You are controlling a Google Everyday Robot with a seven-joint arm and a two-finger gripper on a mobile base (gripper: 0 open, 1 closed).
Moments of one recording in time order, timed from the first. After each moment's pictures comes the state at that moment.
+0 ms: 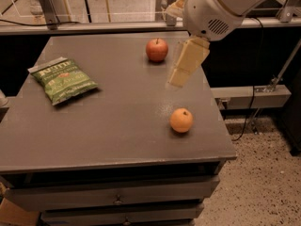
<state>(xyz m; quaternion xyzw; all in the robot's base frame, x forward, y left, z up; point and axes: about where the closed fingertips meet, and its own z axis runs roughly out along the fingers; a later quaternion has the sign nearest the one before) 0.512 -0.047 1.001 -0.68 0.65 0.04 0.32</state>
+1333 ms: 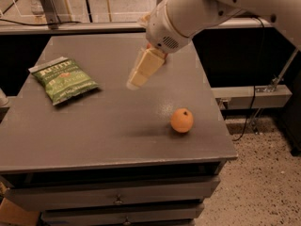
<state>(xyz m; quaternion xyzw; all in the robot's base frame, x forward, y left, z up) 0.565 0.025 0.960 -0.66 0.65 0.10 0.38</state>
